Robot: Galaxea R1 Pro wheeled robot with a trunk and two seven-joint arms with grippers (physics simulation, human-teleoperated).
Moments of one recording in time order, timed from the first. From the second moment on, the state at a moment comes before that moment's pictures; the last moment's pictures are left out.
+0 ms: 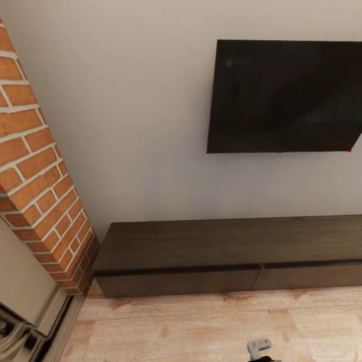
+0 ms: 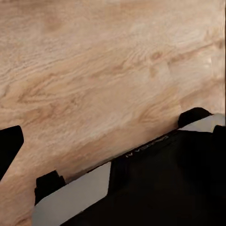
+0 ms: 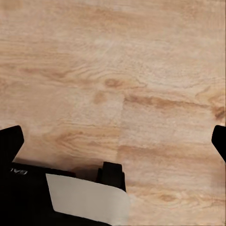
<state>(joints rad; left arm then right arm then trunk) -0.02 0.15 -0.09 -0.95 -0.01 0.37 -0.54 -0.16 -0.05 0.08 -0.81 0.08 0.48 0.11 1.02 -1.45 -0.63</state>
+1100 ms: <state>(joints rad) -0.53 -0.05 -0.11 -1.42 0.00 0.86 -1.27 -0.16 -0.07 0.15 -0.78 0.26 0.50 0.48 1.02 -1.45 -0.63</state>
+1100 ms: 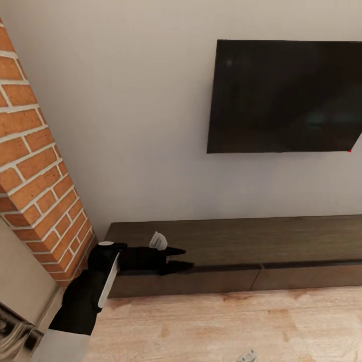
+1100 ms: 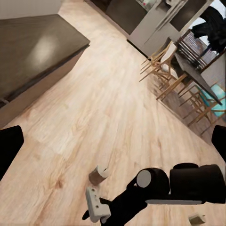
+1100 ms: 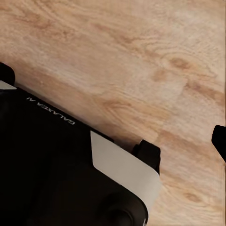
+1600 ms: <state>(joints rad) -0.58 -0.09 -0.08 -1.42 0.00 0.85 -1.26 -0.16 0.08 0.29 -0.60 0.29 0.09 -0.04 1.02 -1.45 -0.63</state>
